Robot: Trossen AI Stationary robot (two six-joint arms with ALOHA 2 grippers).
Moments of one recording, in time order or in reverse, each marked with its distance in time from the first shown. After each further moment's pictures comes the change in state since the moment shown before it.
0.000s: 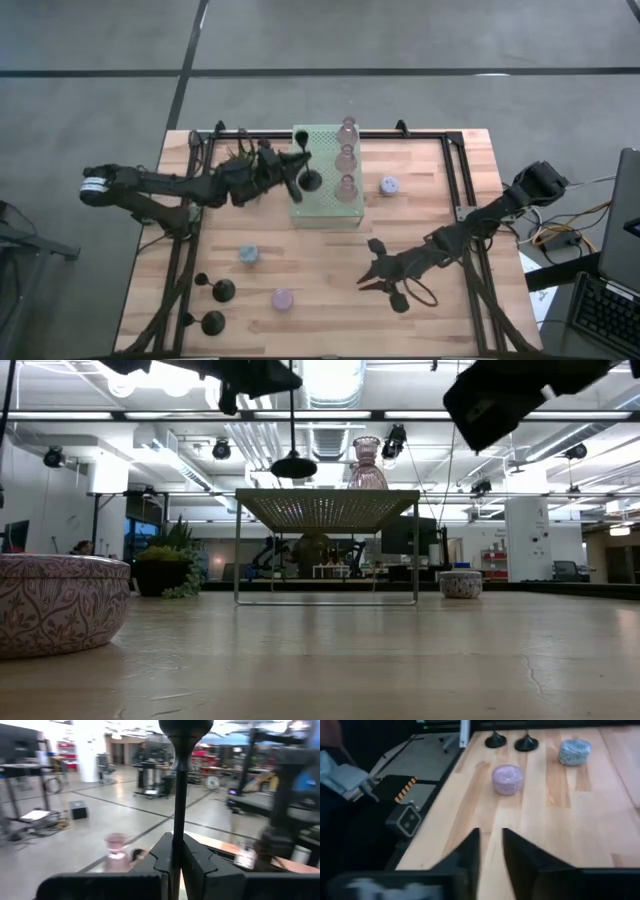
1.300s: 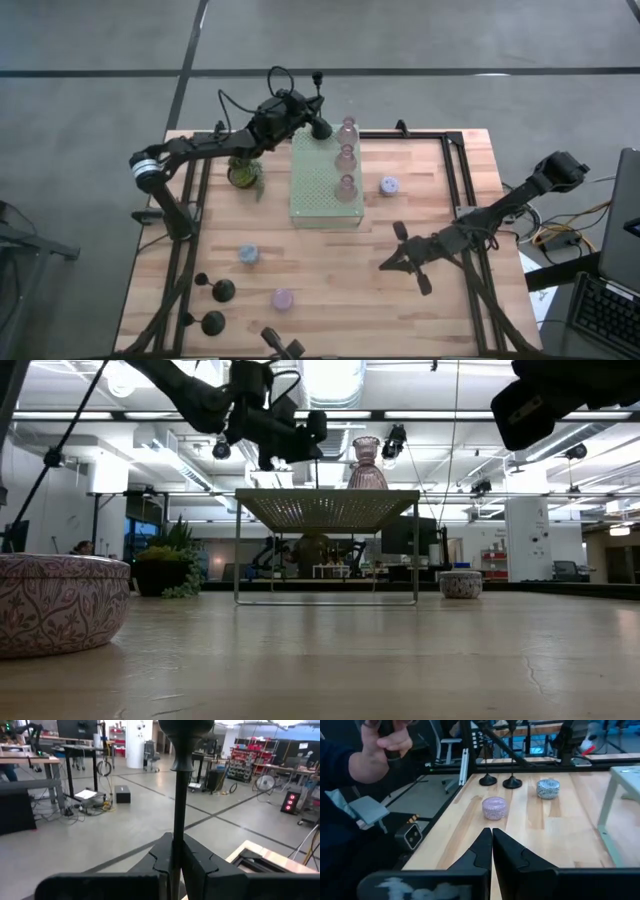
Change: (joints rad) left arm 0.468 0.434 0.333 0.033 0.248 -0.076; right arm 0.004 -0.352 -0.335 0.224 0.070 -0.060
